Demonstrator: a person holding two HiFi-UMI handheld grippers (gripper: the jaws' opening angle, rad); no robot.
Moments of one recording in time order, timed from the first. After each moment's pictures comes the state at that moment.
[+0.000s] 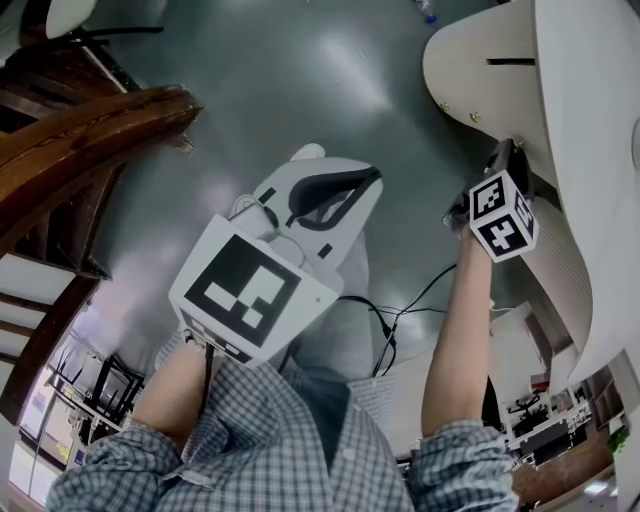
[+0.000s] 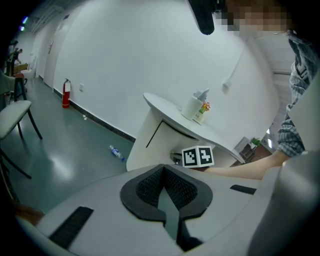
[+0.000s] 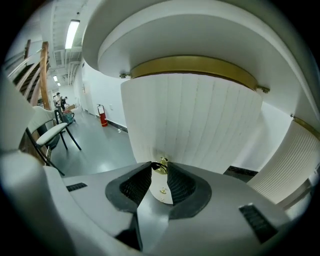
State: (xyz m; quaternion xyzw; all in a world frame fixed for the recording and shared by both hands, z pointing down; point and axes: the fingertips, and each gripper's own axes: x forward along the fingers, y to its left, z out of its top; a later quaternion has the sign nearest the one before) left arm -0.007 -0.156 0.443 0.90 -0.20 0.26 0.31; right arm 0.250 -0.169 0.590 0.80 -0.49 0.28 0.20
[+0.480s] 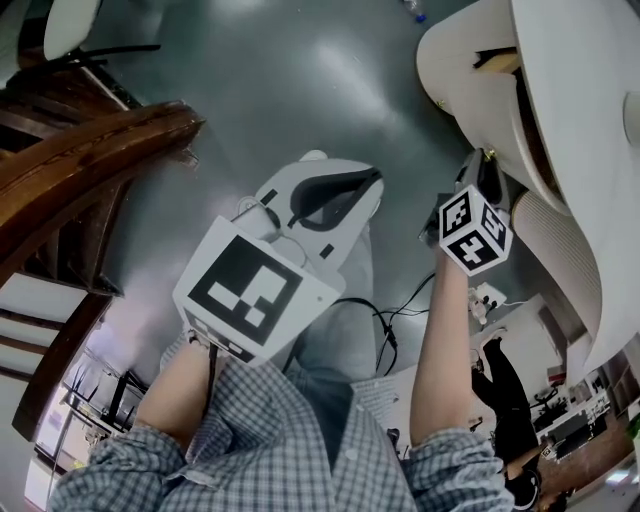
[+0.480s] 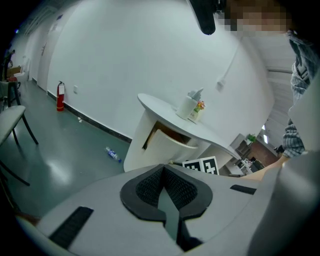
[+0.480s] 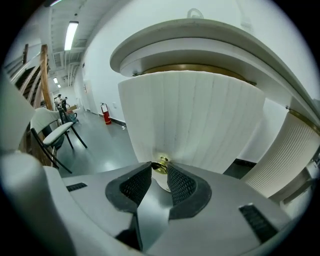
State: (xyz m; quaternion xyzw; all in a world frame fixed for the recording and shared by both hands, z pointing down) left arm -0.004 -0.154 0.435 0.90 -0.17 0.26 0.29; right arm 0.201 -0.133 0.597 0.79 -0.49 0.30 0.20
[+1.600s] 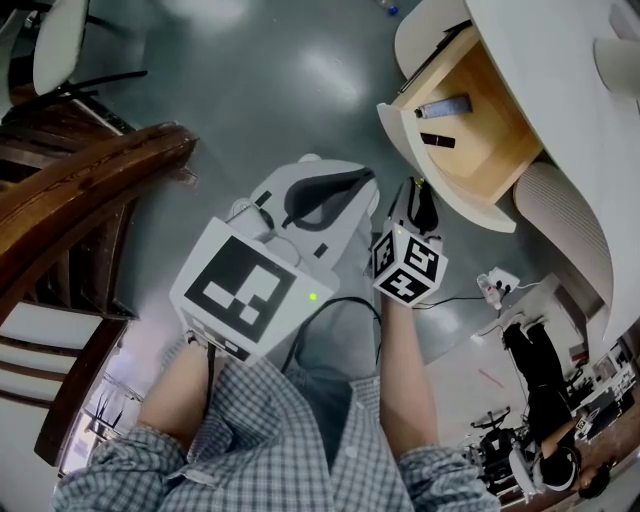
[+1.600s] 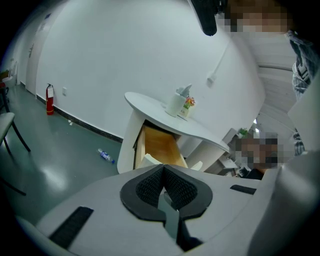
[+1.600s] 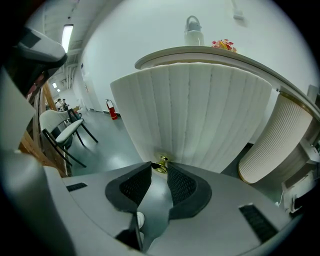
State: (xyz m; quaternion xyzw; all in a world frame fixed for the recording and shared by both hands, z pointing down) left arm -0.002 -0.145 0.428 0.91 -0.13 0.27 0.27; right arm 0.084 -0.065 0.606 0.77 -0.50 0.36 0.19
